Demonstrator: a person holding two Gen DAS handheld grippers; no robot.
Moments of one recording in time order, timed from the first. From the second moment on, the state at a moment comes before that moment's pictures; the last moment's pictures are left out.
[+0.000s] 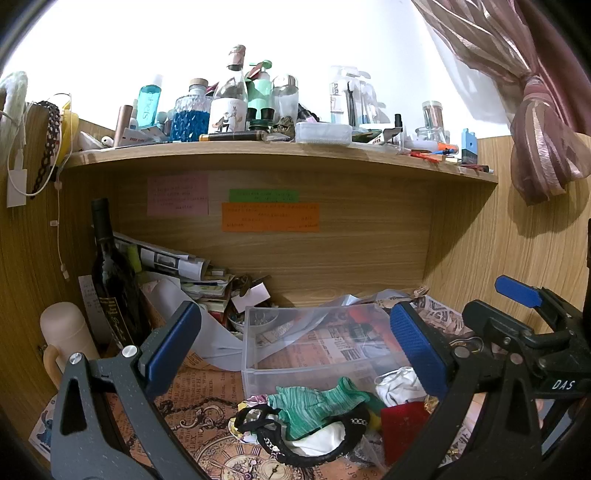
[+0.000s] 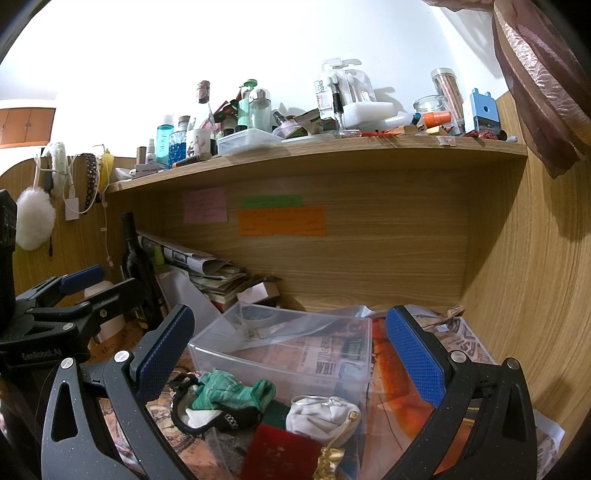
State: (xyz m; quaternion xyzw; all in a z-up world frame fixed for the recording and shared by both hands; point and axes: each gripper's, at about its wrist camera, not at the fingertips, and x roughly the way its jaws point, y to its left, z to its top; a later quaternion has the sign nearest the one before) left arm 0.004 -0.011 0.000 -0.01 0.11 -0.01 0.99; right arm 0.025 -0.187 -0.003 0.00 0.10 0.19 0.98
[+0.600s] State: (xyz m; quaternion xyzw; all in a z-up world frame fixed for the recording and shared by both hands) left arm 0.039 0.005 -0.054 -0.03 0.21 -0.01 0.98; right arm 0.048 -0.206 -0.037 0.01 0.17 0.17 0.97
